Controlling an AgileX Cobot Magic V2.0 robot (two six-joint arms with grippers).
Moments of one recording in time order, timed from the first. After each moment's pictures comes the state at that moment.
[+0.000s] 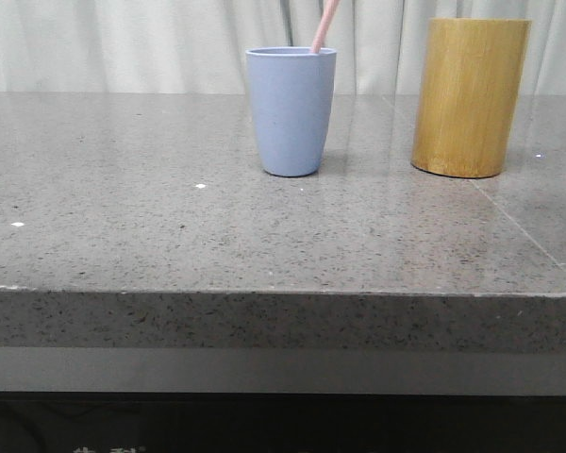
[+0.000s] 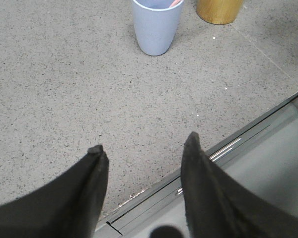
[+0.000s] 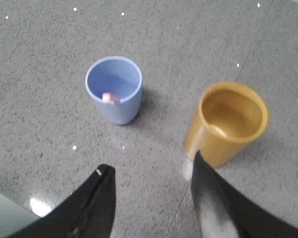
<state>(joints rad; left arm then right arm) -0.58 0.83 -1.10 -0.03 1.00 0.05 0.43 1.16 -1.51 0.01 1.06 0.06</state>
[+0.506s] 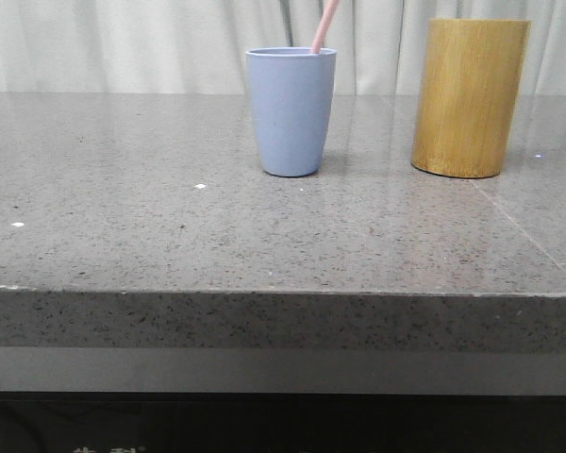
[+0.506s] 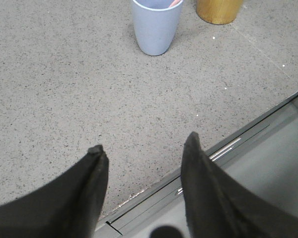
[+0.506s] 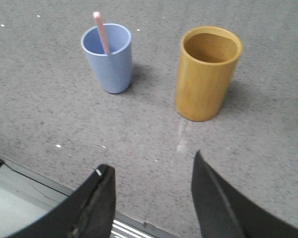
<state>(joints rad) -0.58 0.83 -1.10 -0.03 1.00 0.05 0.43 0.69 -1.03 -0.04 0.93 0.13</state>
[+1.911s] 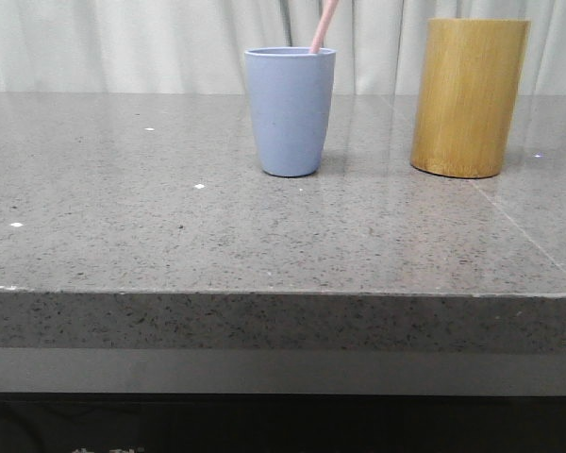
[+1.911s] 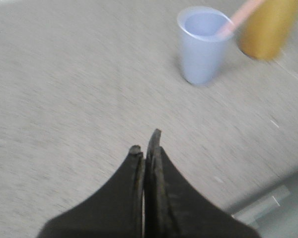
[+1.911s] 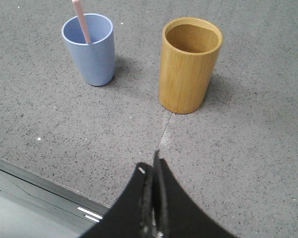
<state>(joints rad) -0.44 0.66 -0.87 0.01 0.74 0.05 0.43 0.66 -1.00 -0.08 0.93 0.14</state>
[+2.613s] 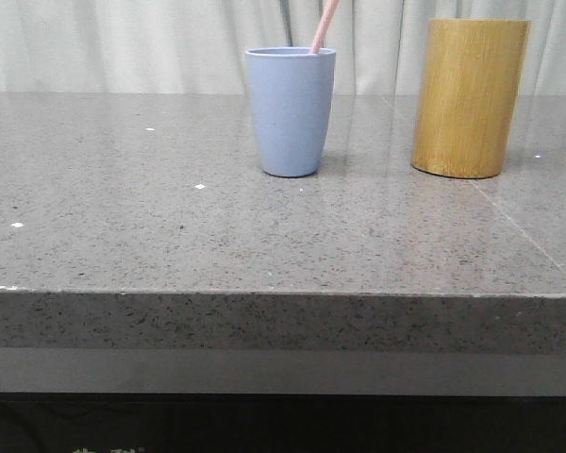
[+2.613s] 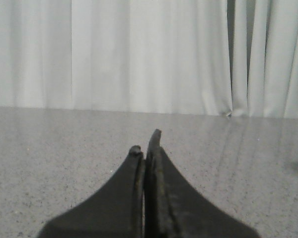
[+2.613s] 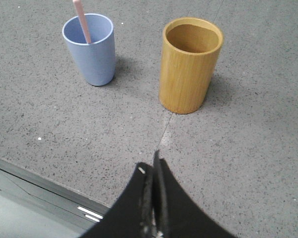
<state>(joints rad) -0.08 0.00 0.00 -0.06 -0.09 0.04 0.43 0.66 -1.00 -0.08 0.93 0.14</state>
